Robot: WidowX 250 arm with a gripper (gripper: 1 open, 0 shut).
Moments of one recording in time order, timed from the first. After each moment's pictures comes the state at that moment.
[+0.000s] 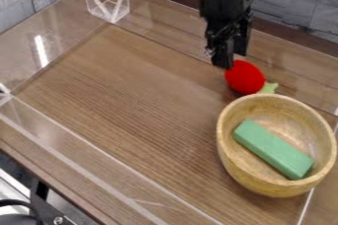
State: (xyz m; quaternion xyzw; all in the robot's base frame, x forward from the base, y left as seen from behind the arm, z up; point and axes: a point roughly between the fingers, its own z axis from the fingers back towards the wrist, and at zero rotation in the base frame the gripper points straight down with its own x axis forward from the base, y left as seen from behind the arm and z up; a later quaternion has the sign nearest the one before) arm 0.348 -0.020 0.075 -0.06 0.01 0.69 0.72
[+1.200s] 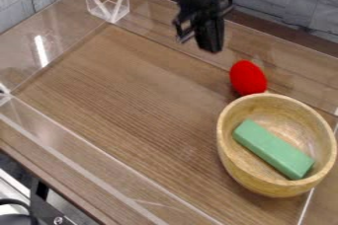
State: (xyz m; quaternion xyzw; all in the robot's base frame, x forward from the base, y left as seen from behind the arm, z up) arm 0.335 0.006 0.102 -0.12 0.04 0.61 0.79
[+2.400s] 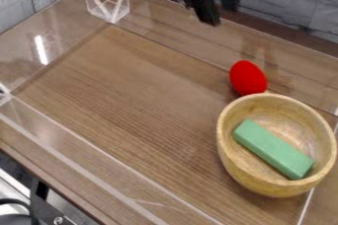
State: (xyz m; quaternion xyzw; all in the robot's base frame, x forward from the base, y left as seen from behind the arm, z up) arm 0.354 -0.006 0.122 -0.13 0.02 0.60 0.79
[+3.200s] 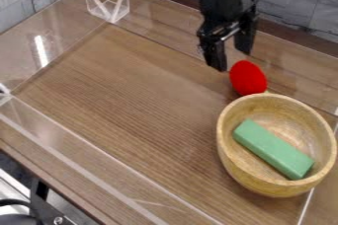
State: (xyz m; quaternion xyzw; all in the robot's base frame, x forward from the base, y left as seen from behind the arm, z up) arm 0.349 -0.024 0.073 -0.08 0.00 0.60 0.80
